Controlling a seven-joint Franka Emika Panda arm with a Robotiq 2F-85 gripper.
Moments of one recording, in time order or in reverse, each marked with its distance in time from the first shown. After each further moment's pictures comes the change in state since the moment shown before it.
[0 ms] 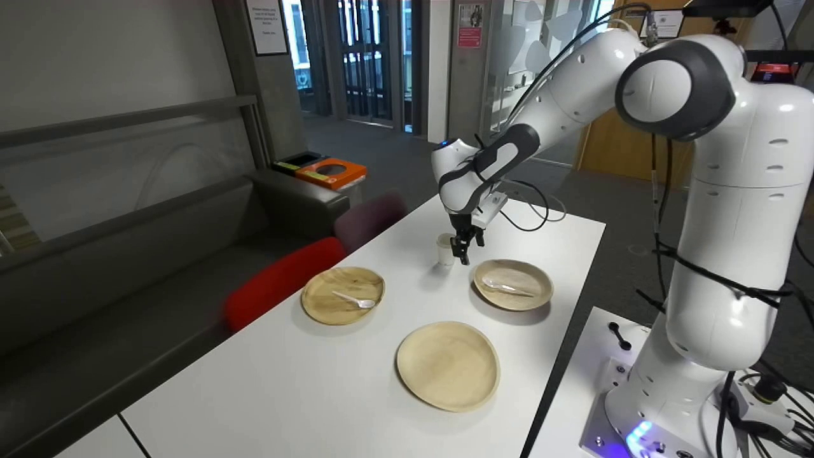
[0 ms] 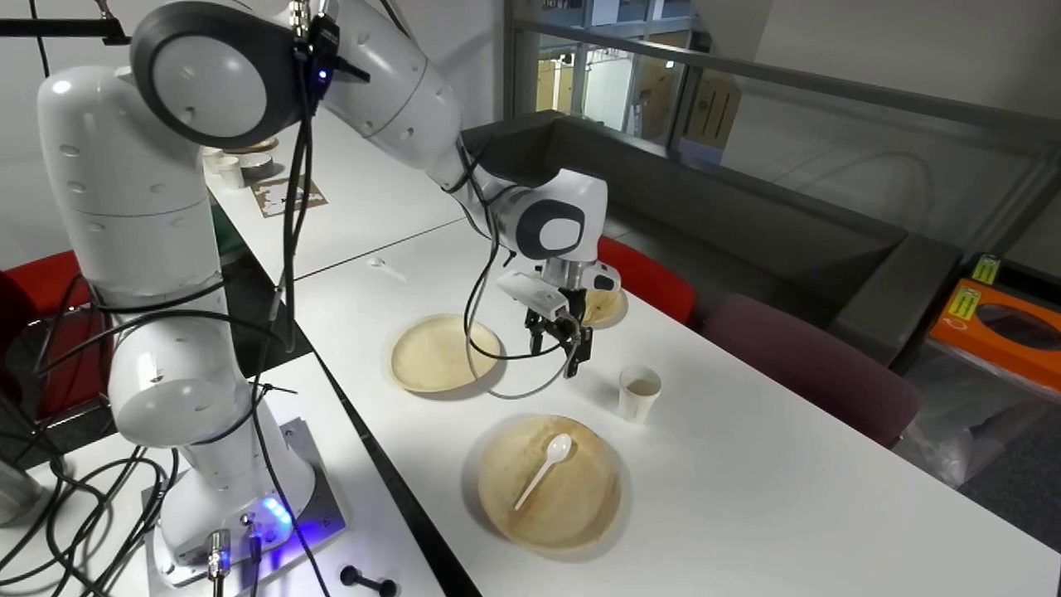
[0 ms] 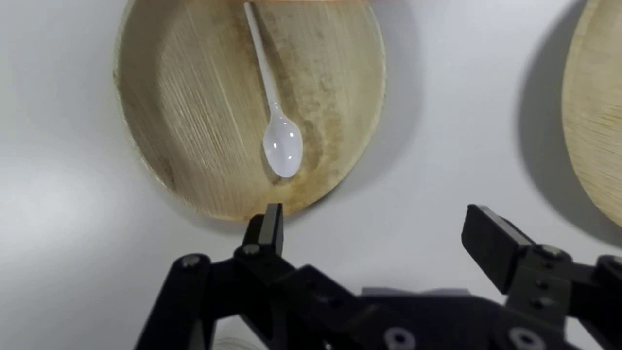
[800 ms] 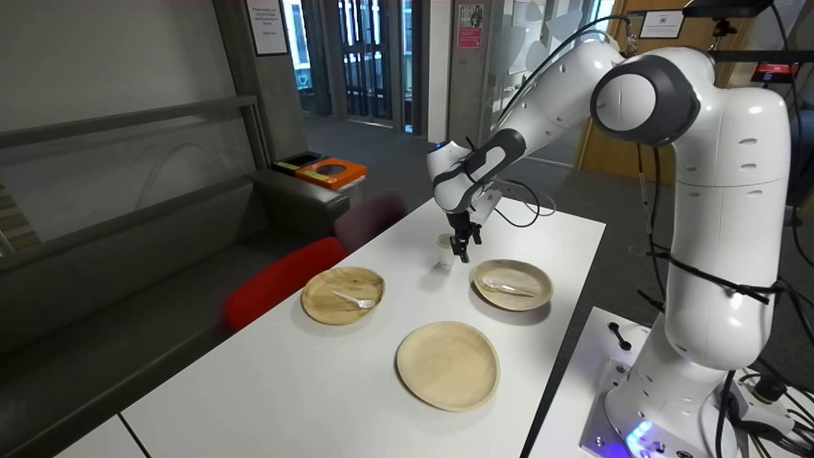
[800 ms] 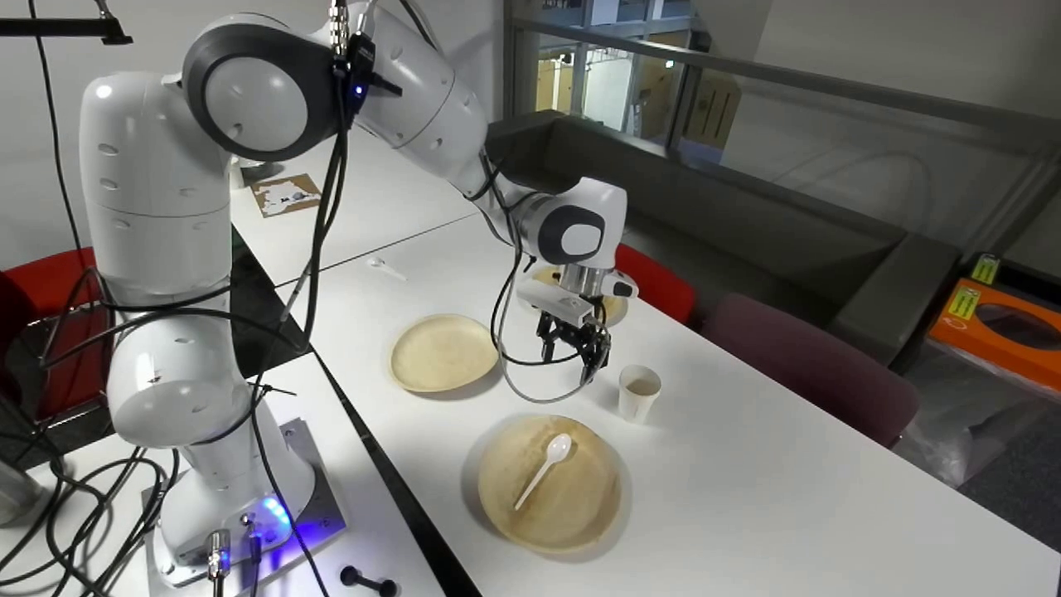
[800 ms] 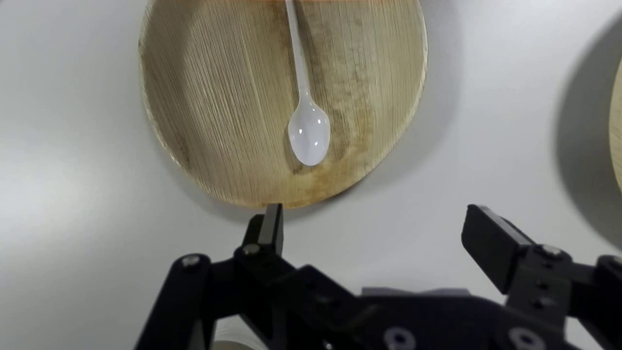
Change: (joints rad) arm -0.019 0.090 -0.003 0.100 -0.011 -0.041 -0.099
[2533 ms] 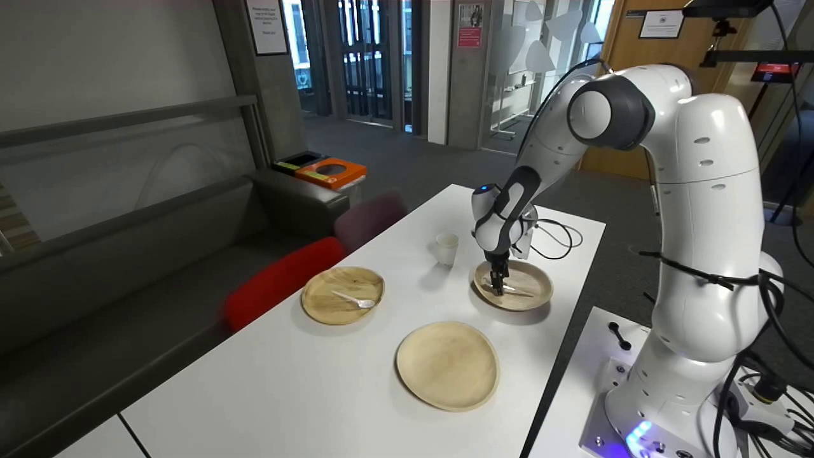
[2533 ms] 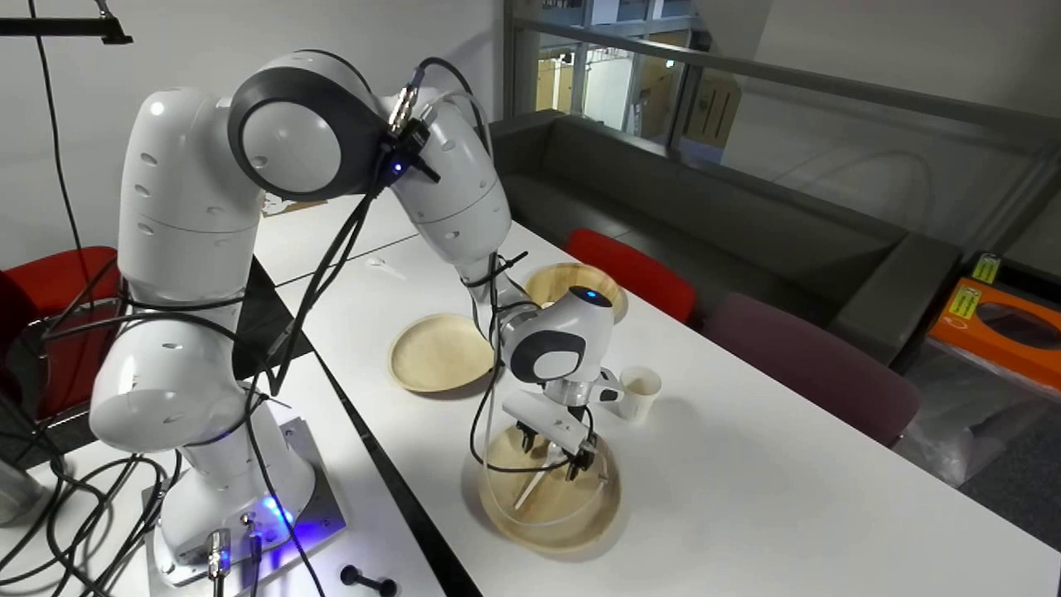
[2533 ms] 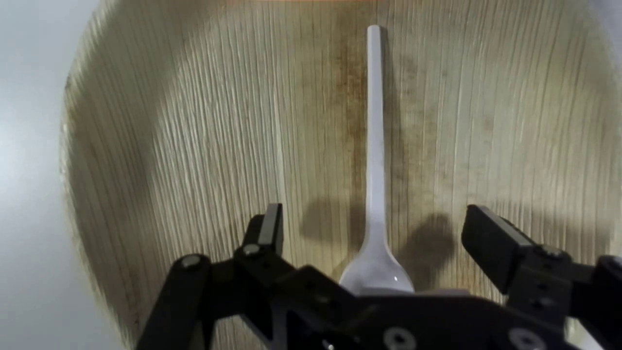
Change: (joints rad) arm -0.185 0.146 -0.021 -0.222 -0.019 0.410 -0.309
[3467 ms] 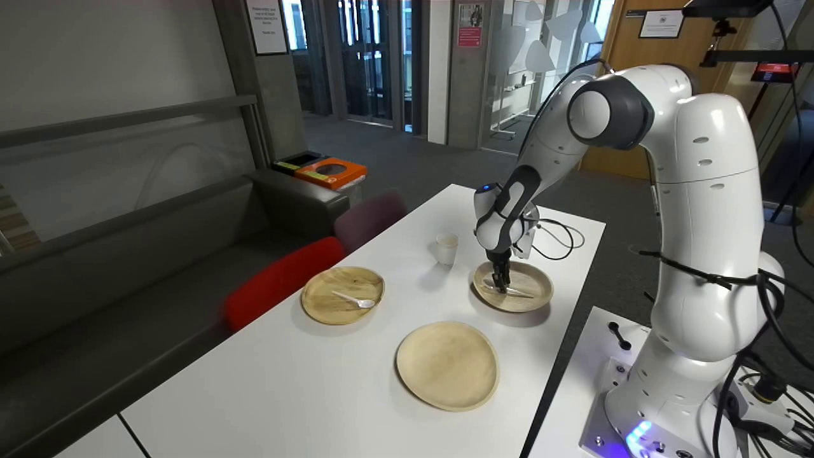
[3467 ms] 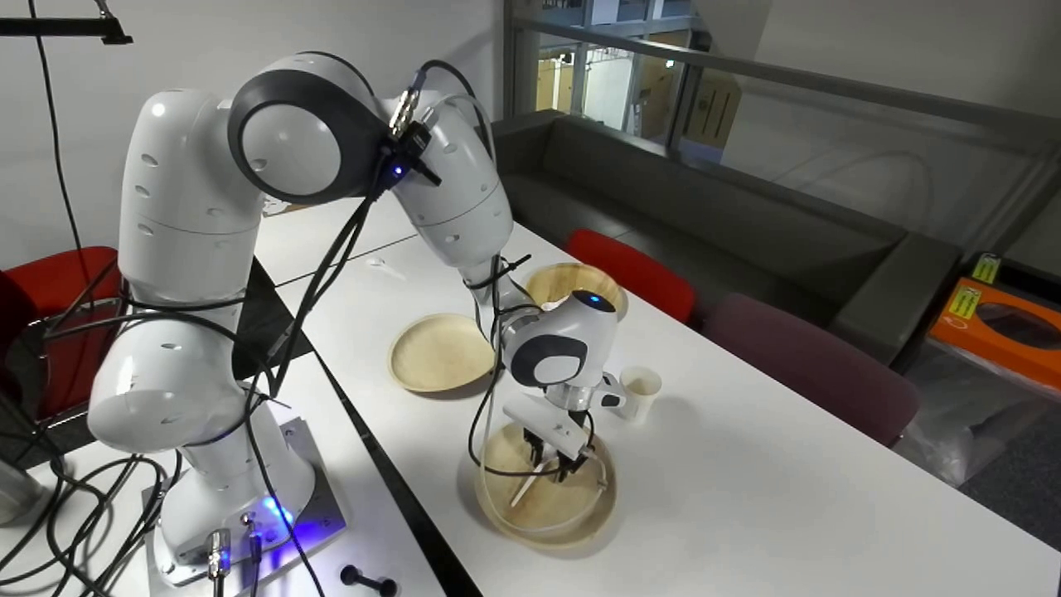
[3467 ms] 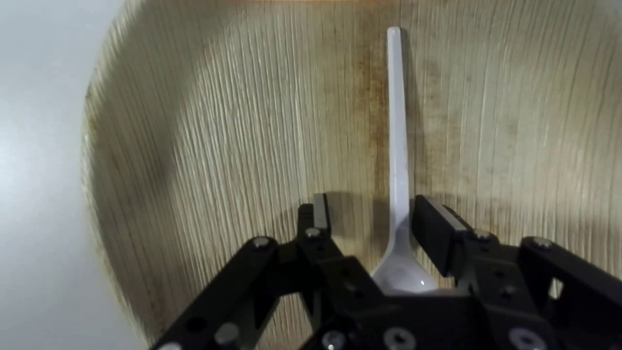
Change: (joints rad) arm -0.015 0.003 0.000 0.003 0.015 -0.001 0.000
